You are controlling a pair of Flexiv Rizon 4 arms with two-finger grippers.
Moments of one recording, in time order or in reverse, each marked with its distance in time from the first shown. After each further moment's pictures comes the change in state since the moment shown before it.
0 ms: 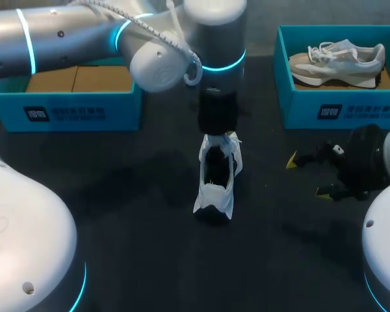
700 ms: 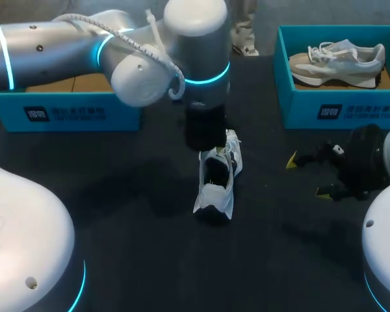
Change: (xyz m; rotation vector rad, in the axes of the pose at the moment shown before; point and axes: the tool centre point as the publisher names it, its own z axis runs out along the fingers) left arm 0.014 -0.045 -0.003 0.048 -0.033 -0.018; right arm 0.000 0.000 0.000 0.000 0.000 0.000
